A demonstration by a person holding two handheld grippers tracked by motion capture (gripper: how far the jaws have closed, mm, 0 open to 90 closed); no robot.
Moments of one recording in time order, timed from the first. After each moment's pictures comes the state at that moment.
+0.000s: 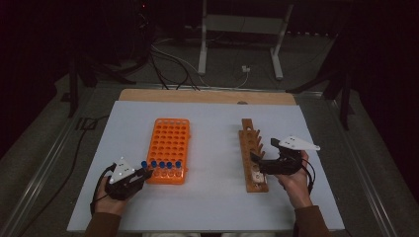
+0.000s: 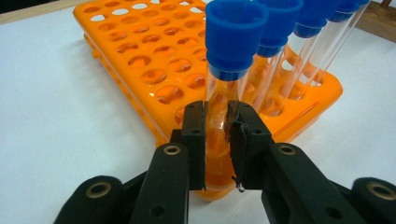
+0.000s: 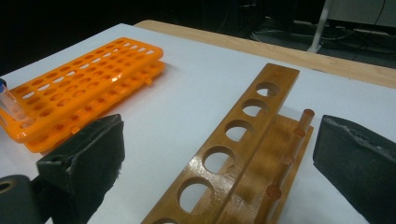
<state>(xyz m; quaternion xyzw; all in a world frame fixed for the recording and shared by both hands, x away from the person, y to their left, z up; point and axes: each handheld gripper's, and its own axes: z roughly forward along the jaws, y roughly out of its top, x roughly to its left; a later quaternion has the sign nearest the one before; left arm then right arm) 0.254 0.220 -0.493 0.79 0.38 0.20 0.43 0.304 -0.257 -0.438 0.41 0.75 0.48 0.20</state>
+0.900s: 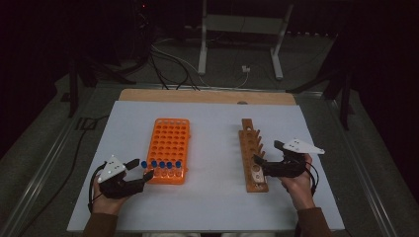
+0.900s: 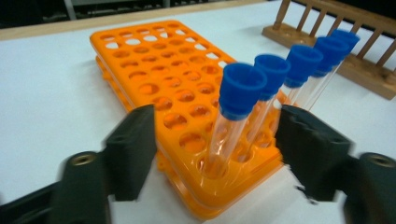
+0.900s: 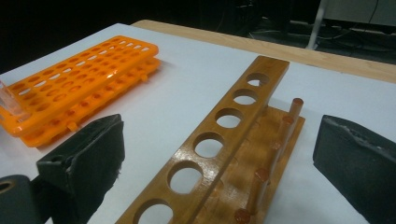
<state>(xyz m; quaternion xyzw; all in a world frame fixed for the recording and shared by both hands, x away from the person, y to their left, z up) 0.250 0.231 -0.480 0.75 0.40 0.19 0.49 0.298 -0.268 -0.443 0.42 0.74 0.49 0.20</state>
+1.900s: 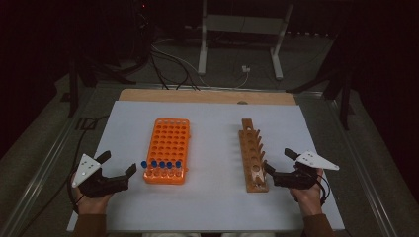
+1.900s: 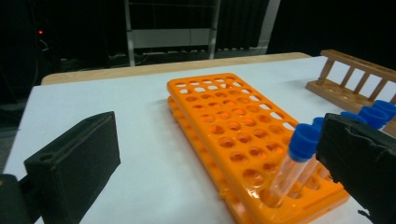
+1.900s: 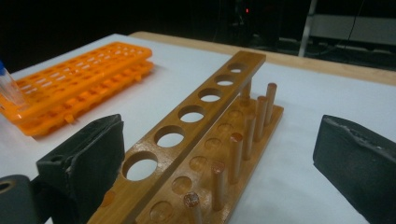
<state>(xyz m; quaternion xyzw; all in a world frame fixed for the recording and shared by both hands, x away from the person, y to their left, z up) 0.240 0.266 -0.463 0.67 0.45 0.29 0.52 0.270 -0.297 -0.458 0.41 0.72 0.52 0.23</state>
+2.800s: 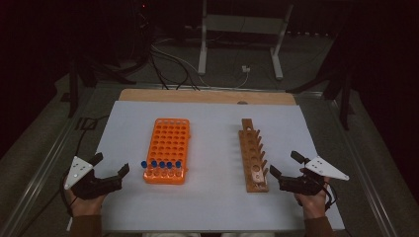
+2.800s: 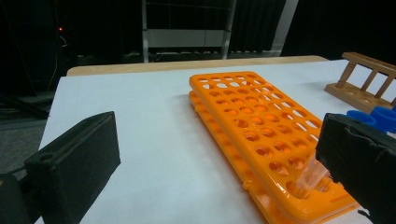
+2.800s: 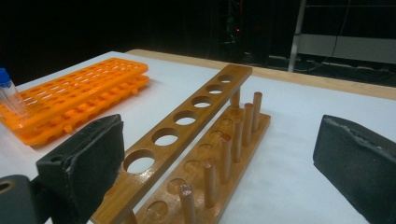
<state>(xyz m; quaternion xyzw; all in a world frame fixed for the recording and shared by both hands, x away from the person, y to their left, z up) 0.237 0.281 -0.470 0.65 0.47 0.29 0.51 0.254 -0.308 -0.459 0.41 0.69 0.54 0.25</state>
